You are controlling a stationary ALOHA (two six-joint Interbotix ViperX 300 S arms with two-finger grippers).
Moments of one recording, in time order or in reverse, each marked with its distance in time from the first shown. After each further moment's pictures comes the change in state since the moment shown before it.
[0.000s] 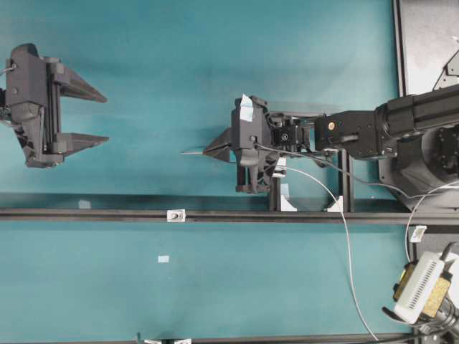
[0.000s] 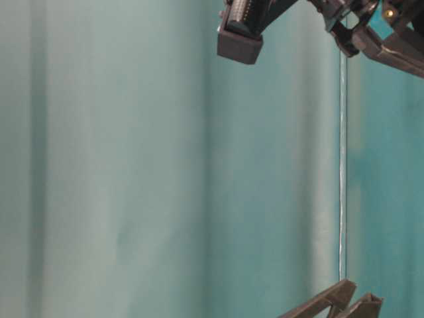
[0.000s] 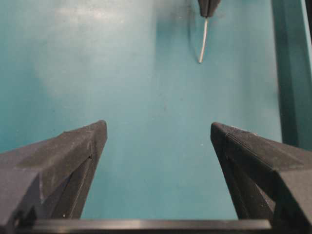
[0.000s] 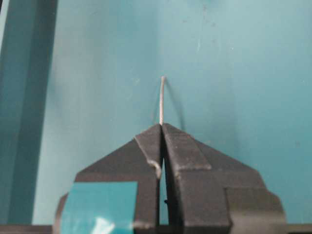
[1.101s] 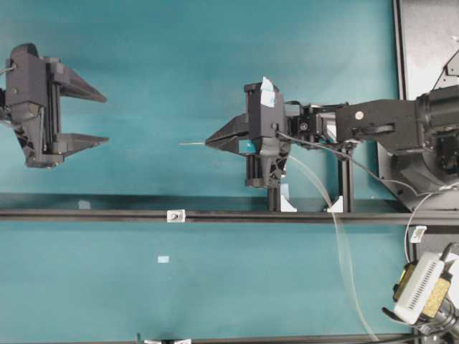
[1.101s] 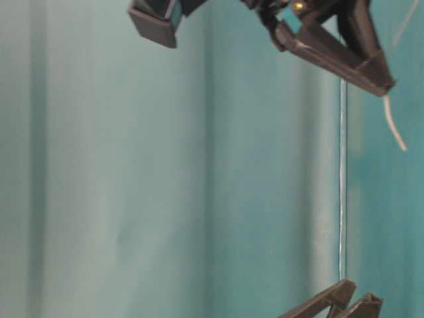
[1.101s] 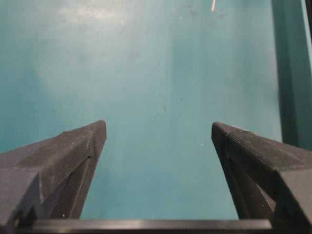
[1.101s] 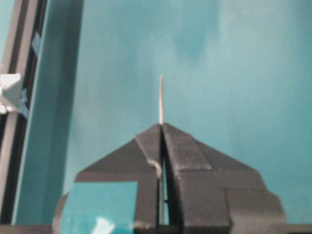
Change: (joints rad) left arm 0.000 0.000 0.000 0.000 0.000 -0.002; right arm -0.006 -0.229 0.000 0.000 0.138 0.000
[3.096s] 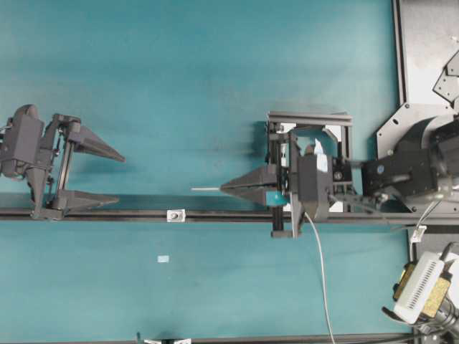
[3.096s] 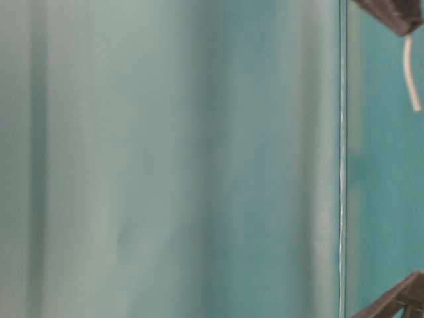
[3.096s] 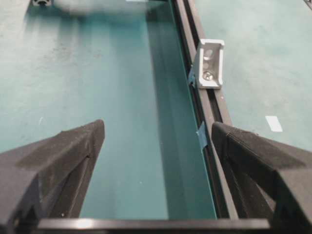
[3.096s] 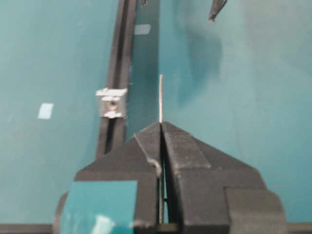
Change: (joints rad) left arm -0.252 0.354 0.032 -0.015 -0.647 -0.106; right arm 0.408 0.077 0.161 0.558 -0.554 -0.333
